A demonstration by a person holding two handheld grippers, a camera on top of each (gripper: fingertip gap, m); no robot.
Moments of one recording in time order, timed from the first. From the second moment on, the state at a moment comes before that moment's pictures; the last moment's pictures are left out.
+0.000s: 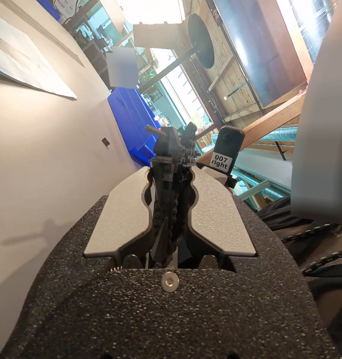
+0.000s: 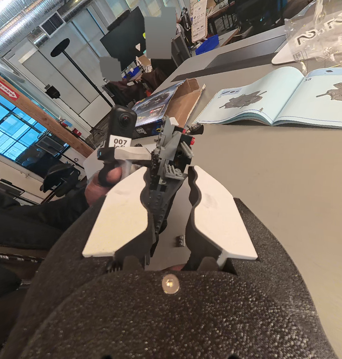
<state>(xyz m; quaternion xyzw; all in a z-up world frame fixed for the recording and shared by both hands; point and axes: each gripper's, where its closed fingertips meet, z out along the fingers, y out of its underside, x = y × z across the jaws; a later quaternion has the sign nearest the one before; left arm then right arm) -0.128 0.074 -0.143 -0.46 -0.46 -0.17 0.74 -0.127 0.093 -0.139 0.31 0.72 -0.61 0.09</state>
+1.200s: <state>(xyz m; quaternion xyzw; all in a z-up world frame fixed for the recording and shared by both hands) -0.114 0.086 -0.100 -0.56 -0.35 -0.02 0.75 -0.112 0.105 -0.103 0.21 0.63 -0.75 0.06</state>
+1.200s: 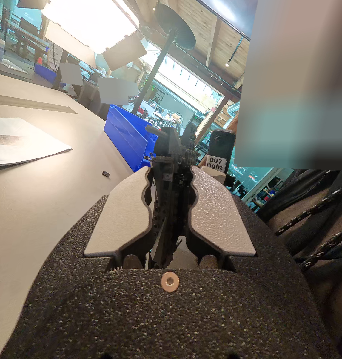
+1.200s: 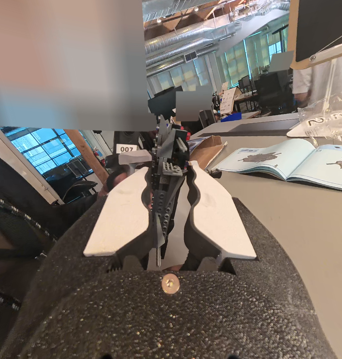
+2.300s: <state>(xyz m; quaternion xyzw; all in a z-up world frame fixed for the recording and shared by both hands) -0.114 0.085 -0.120 -0.55 -0.40 -0.08 0.73 -0.116 0.093 -0.118 0.30 0.63 -0.71 0.14</state>
